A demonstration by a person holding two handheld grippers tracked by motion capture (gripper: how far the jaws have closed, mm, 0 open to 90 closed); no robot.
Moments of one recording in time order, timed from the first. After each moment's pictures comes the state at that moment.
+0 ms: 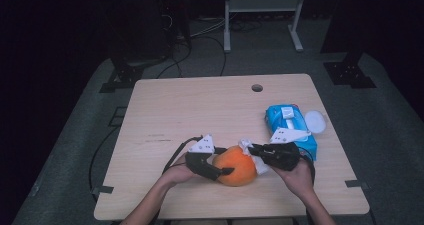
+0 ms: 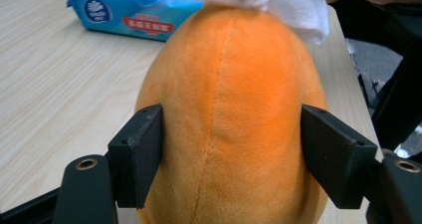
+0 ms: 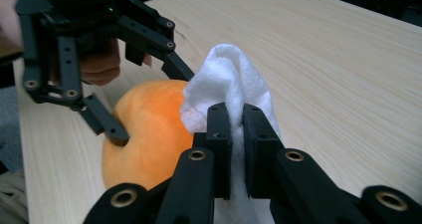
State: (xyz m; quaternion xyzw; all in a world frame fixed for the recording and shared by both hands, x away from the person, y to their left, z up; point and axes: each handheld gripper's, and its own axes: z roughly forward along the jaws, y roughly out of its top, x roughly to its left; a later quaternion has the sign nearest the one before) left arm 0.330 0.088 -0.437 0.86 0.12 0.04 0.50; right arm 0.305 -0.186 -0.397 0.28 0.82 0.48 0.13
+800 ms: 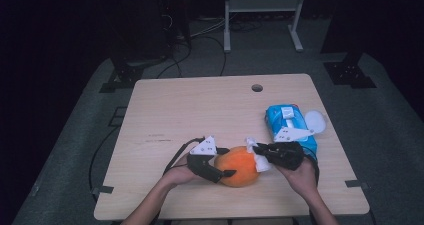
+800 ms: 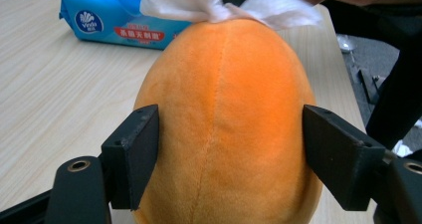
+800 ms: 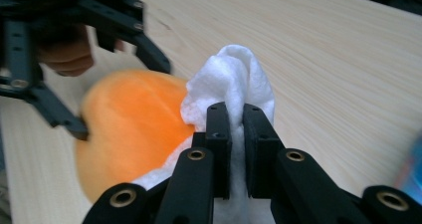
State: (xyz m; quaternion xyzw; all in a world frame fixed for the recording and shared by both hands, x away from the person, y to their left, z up) left arm 0.324 0.082 -0.431 0.86 0.11 0.04 0.50; right arm 0.310 -0.199 -0.402 0.30 0.82 0.47 0.13
